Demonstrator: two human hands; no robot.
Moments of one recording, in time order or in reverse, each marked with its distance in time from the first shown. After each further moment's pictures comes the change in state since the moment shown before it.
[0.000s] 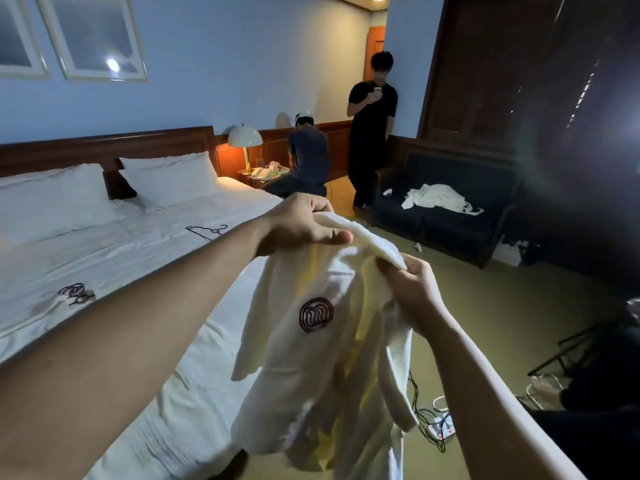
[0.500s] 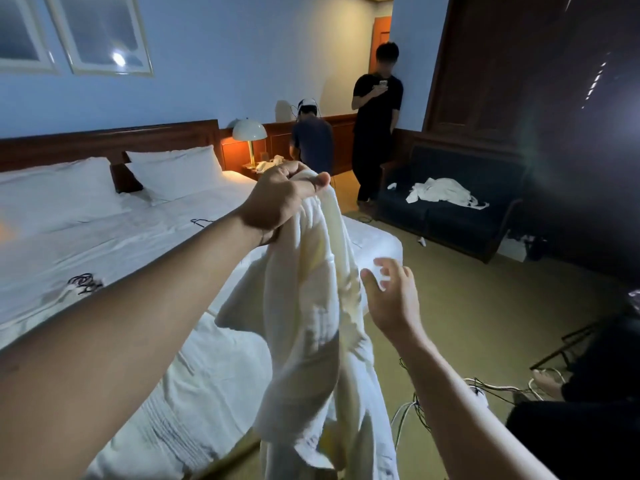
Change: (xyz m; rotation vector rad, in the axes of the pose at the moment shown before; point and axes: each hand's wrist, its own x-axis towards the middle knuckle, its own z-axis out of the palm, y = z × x) left_hand -0.015 0.009 0.000 -0.430 0.338 0.023; right_hand -0.029 0.041 0.025 -0.280 0.145 -0.059
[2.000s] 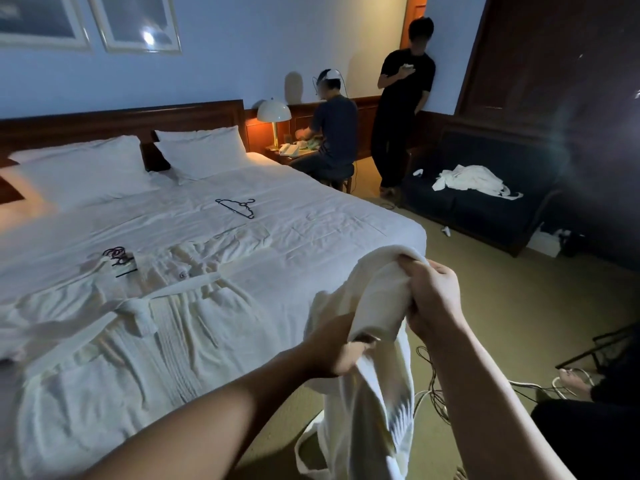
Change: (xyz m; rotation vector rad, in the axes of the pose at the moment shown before) left_hand -0.141 -0.146 0.065 0.456 -0.426 -0.195; right_hand -0.015 -0.026 -0.004 0.716 -0.029 0.451
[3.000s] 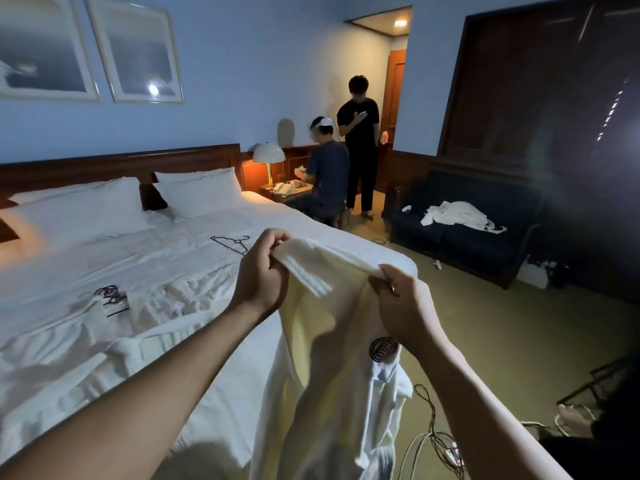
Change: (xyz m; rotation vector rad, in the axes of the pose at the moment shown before) left_hand 0.003 0.033 -0.131 -0.054 0.845 0.272; right_hand -0.006 -0.028 0.004 -0.754 -0.184 -0.737
